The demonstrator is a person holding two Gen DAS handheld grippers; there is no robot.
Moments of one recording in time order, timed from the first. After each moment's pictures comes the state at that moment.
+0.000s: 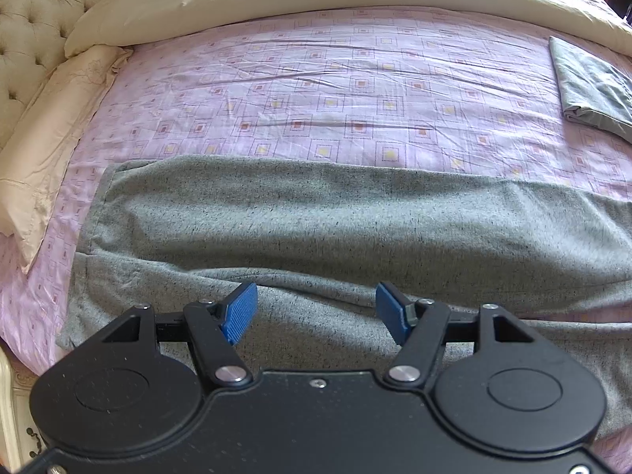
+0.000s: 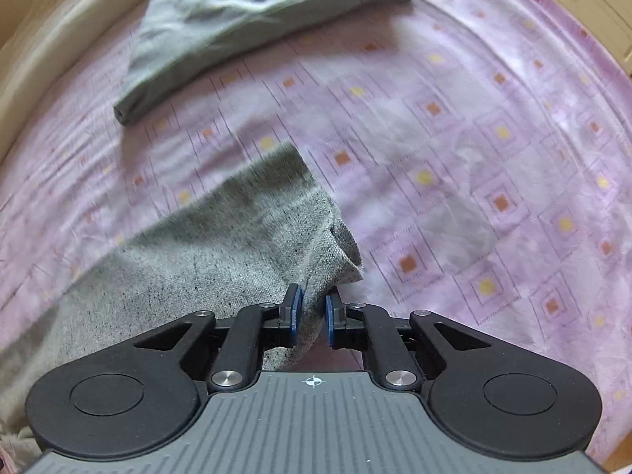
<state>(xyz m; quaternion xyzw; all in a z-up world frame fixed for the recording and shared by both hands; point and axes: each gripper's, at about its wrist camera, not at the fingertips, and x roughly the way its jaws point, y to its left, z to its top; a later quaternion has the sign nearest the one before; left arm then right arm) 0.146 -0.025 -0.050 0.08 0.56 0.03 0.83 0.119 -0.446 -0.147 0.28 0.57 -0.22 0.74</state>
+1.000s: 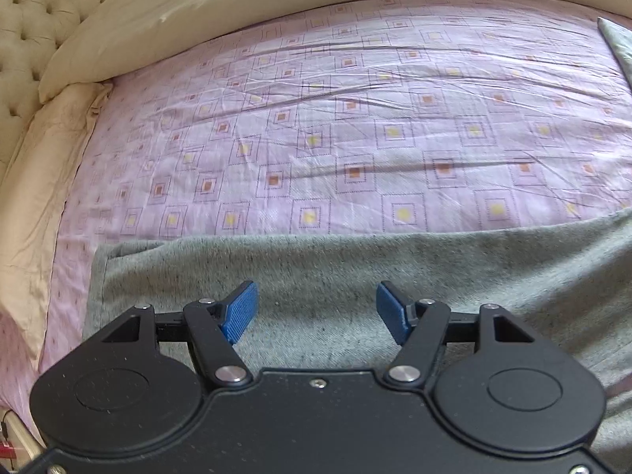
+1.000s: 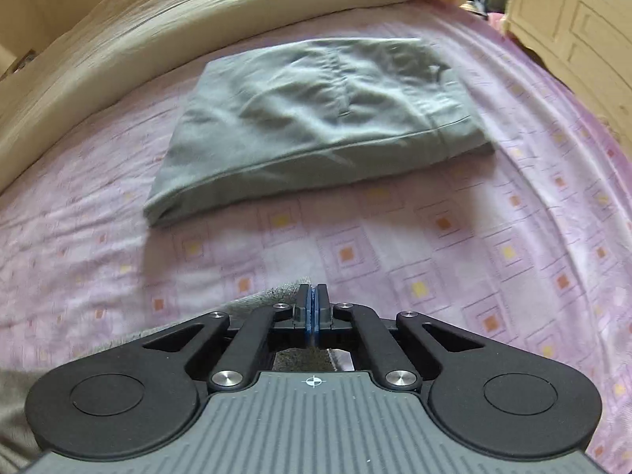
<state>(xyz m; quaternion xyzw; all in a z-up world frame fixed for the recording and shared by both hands) 0.266 0.033 -0.115 0.15 0.55 0.01 0.82 0.207 -0.479 -0.121 0.19 0.49 -0.17 0.83</state>
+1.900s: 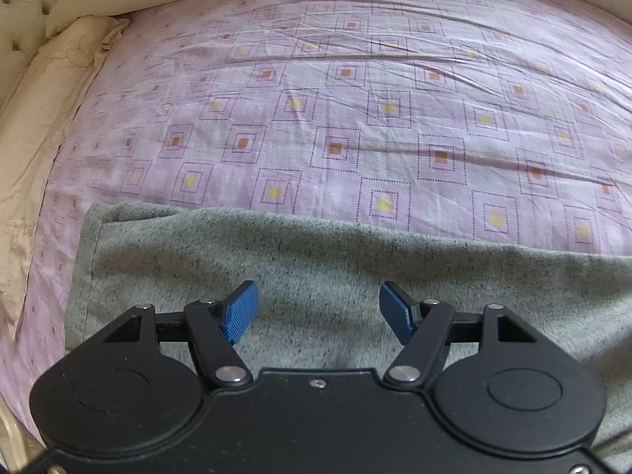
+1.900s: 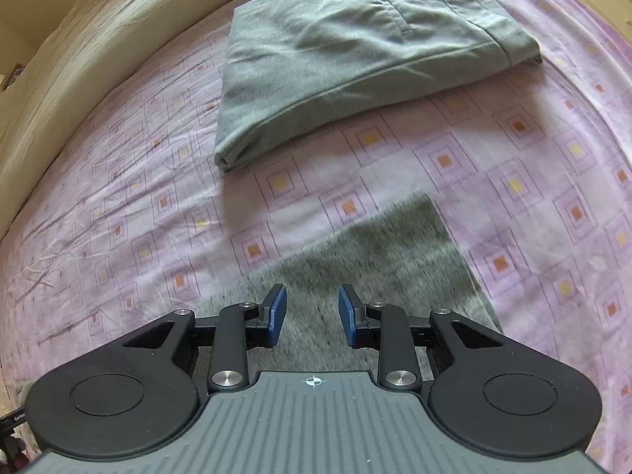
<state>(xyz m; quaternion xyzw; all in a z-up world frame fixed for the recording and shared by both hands) 0.286 0.098 -0.146 0.08 0.59 0.05 0.80 0.212 -0.414 -0.127 0.29 0.55 -0.15 0.77</state>
